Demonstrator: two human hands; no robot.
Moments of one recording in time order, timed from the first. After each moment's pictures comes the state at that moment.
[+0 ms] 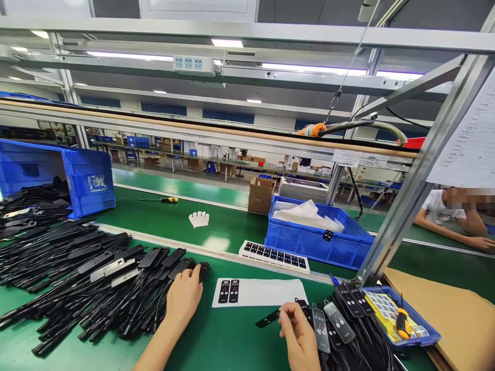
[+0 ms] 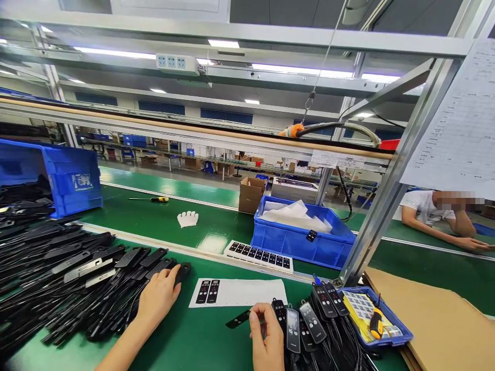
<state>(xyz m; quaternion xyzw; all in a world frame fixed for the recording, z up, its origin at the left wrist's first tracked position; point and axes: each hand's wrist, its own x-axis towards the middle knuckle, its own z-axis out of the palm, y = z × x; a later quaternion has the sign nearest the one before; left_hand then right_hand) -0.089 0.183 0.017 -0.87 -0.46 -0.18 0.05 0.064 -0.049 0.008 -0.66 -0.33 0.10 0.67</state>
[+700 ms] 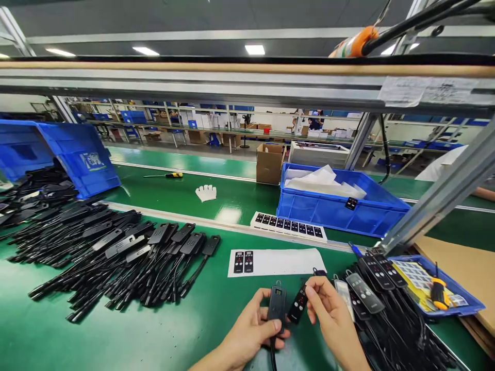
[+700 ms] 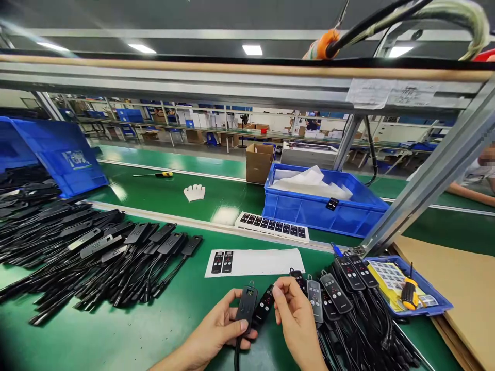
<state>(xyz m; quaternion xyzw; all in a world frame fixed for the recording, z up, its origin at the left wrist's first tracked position) -0.061 0.049 0.007 -0.48 -0.22 -0.06 -0.85 0.076 -0.064 0.020 -0.66 -0.31 0.22 0.65</state>
